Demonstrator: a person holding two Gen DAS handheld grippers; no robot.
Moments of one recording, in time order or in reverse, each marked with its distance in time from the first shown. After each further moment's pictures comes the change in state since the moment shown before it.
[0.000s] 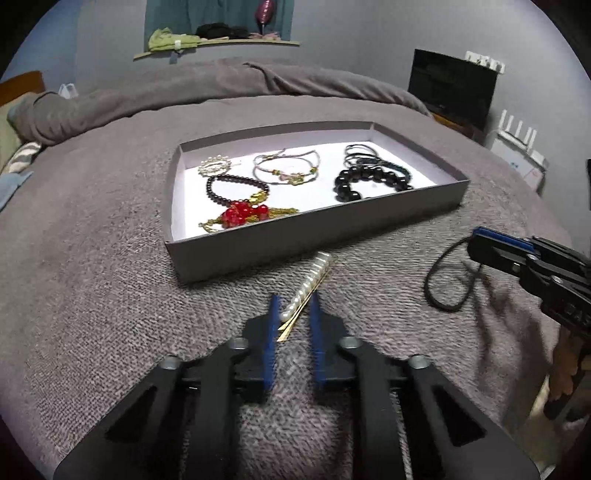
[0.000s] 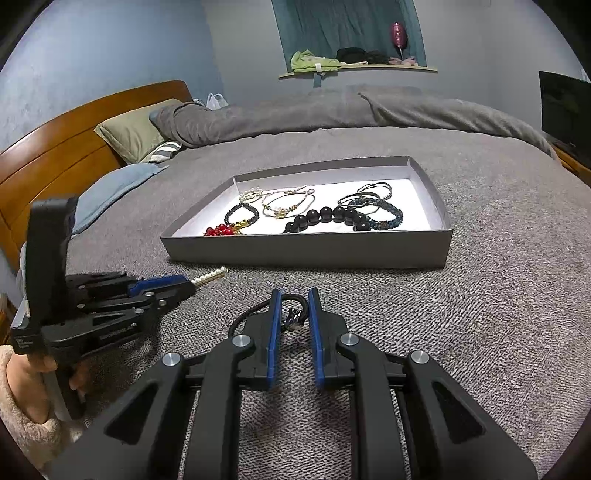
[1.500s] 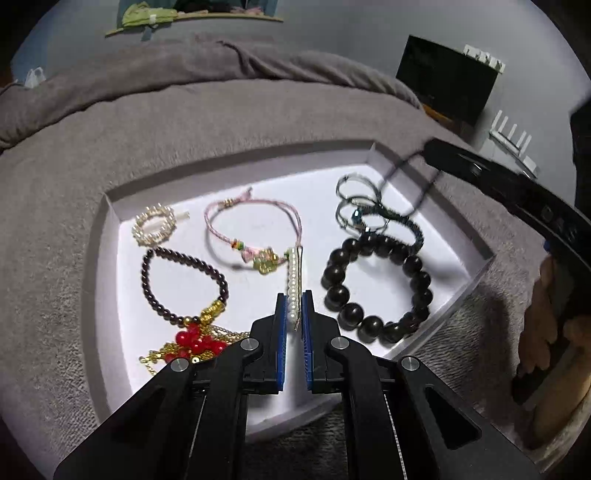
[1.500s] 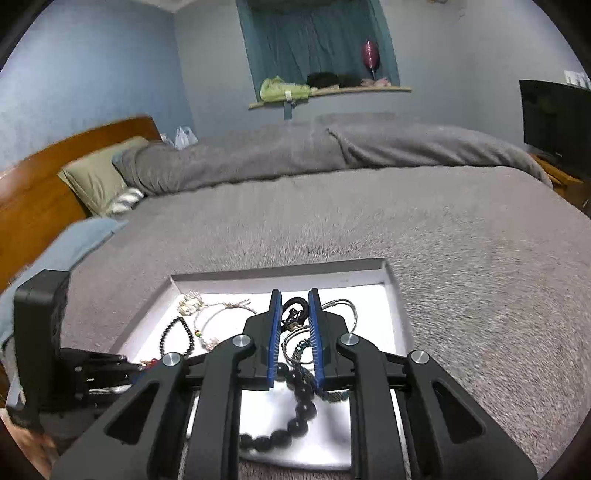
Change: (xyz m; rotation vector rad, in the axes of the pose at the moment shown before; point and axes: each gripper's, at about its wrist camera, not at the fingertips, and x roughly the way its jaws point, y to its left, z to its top) left arm 0.082 0.001 0.100 -0.005 0.131 -0.106; right arm 0.073 -0.051 0.122 0.053 -0.088 -0.094
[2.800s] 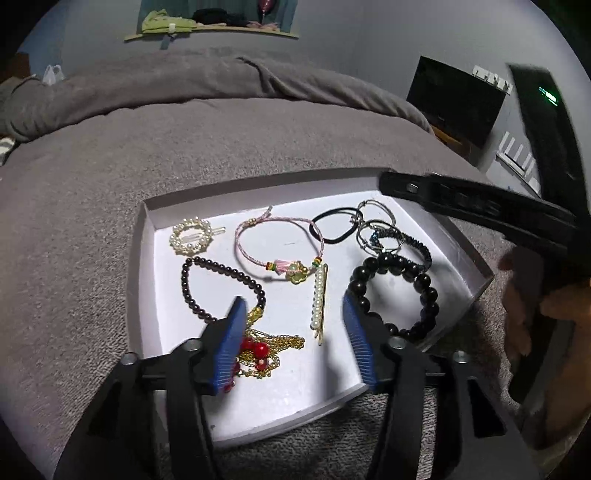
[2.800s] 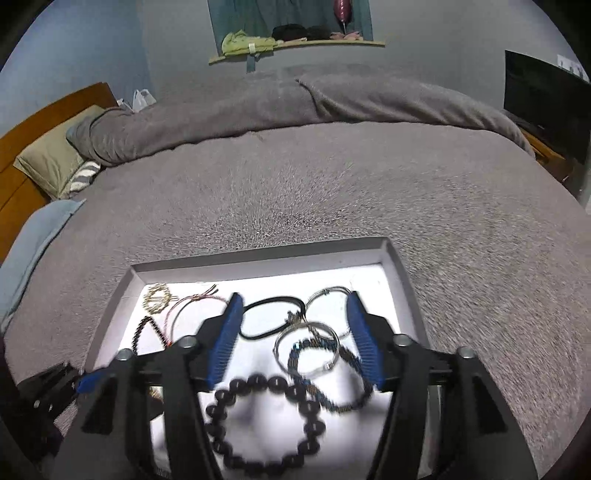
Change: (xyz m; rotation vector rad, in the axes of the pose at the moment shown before) left arm -0.035 0.019 -0.008 -0.056 -0.098 0.029; right arm 0.035 0.015 0.017 0.066 0.182 -0.136
